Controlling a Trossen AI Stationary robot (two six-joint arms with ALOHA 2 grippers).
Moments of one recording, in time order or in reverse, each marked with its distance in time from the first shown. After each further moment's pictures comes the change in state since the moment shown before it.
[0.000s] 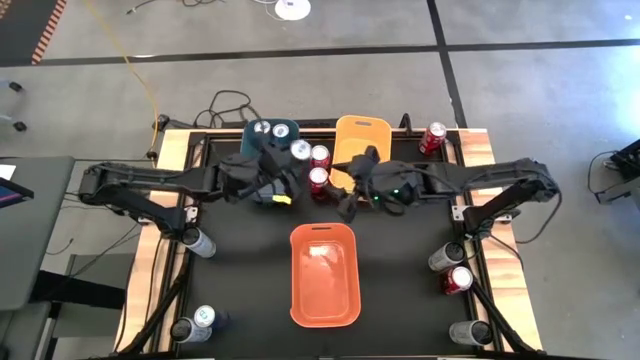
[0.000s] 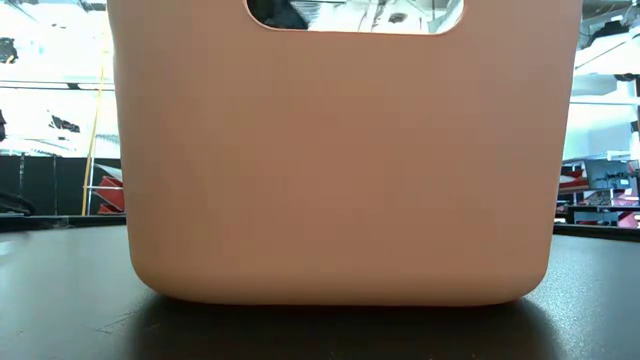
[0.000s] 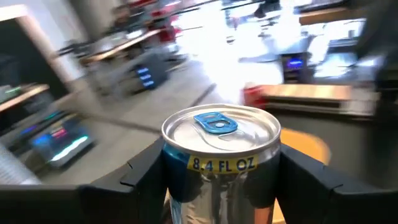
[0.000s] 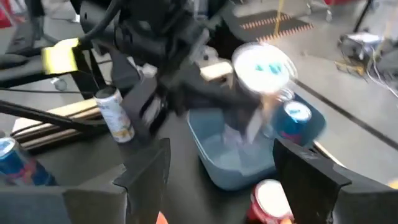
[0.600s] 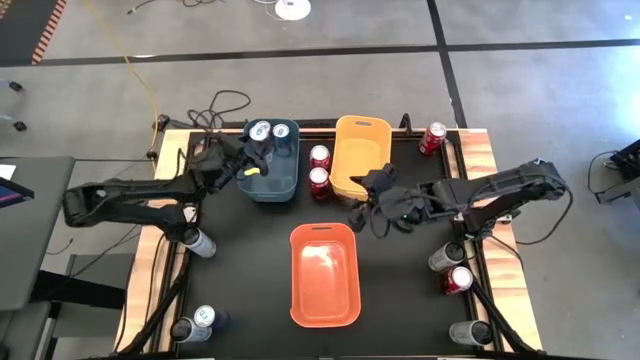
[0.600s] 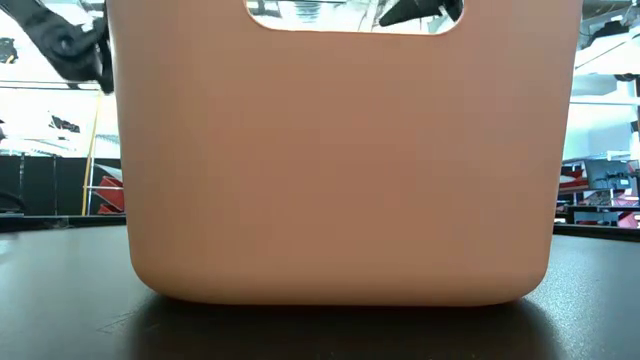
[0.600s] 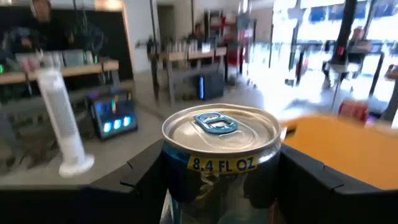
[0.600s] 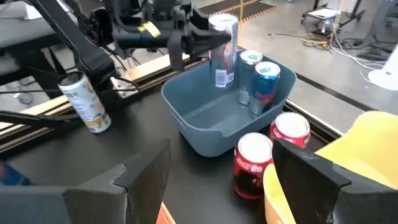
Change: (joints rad) left arm 0.451 -0.176 -0.639 0.640 0.209 -0.132; right arm 0.112 -0.087 -0.217 0.015 0.217 0.214
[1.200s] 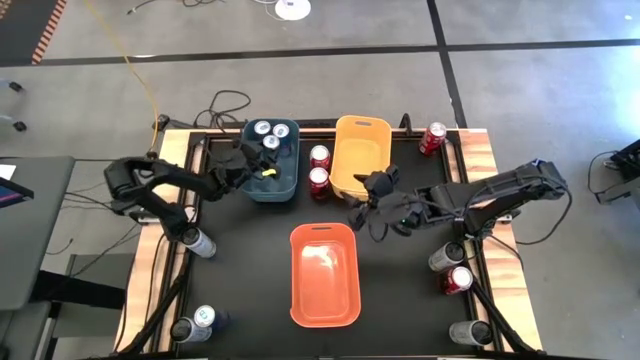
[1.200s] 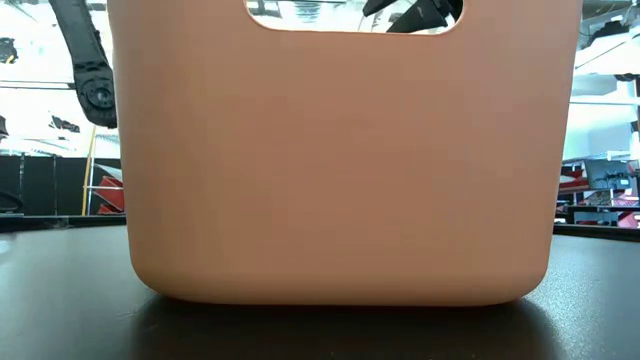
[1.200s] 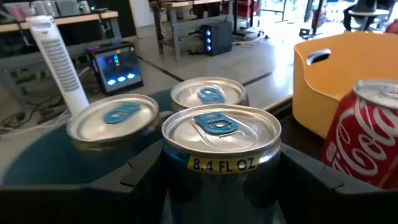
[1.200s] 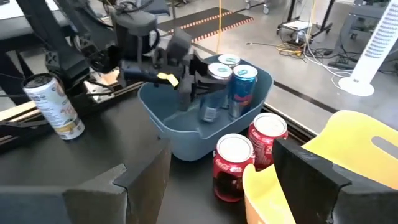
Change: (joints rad) left arm 0.068 0.442 -0.007 0.270 0.039 -0.042; right arm 0.013 -0.007 -0.070 0.060 0.102 -0.017
